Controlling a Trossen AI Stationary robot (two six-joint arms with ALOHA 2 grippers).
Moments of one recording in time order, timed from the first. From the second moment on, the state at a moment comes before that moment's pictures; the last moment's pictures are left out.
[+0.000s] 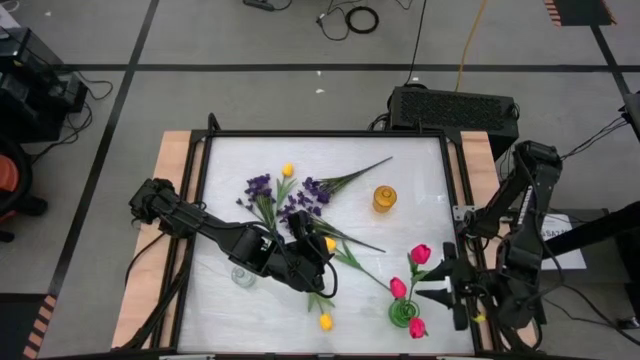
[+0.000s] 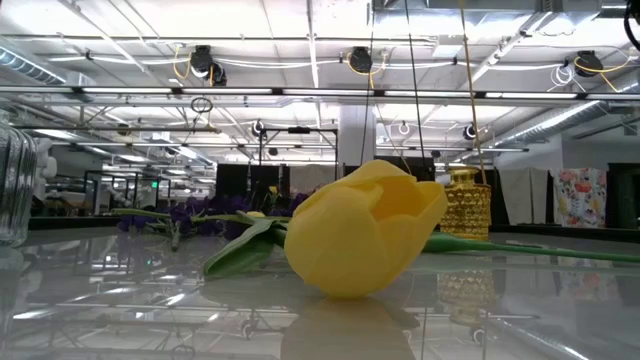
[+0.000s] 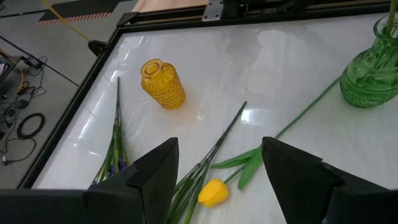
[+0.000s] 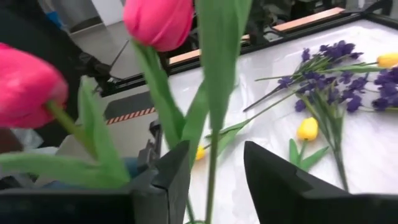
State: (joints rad) left arm -0.44 1.79 1.68 -0.71 -0.66 -0.31; right arm 1.18 1.13 0.88 -0.44 1.05 1.01
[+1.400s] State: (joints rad) left arm -0.44 1.79 1.68 -0.71 -0.66 -0.31; right arm 1.17 1.26 0.88 -0.34 1.06 0.87
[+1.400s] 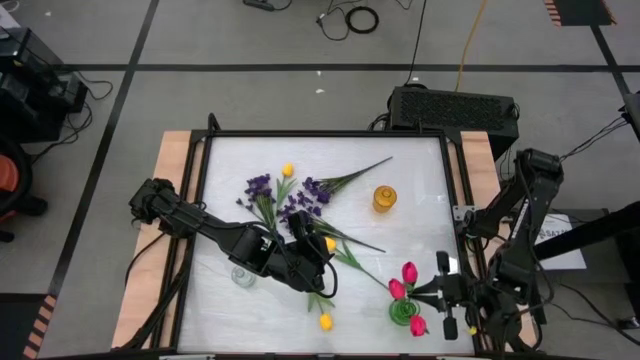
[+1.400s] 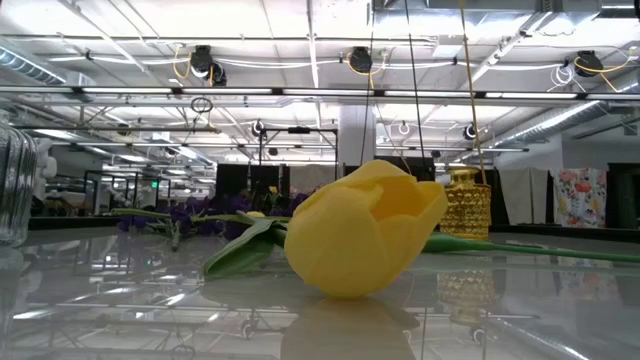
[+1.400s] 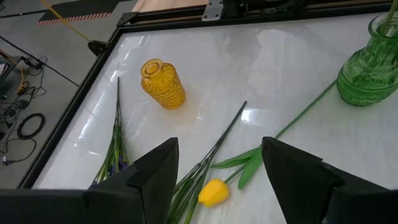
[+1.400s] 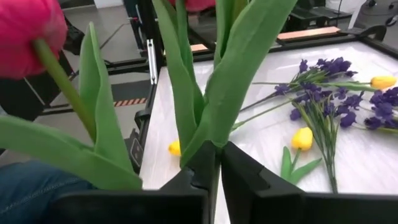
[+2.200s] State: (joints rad) left arm -0.44 1.79 1.68 -0.72 -0.66 -0.31; right arm 1.33 1.03 0.88 -0.33 0.99 0.96
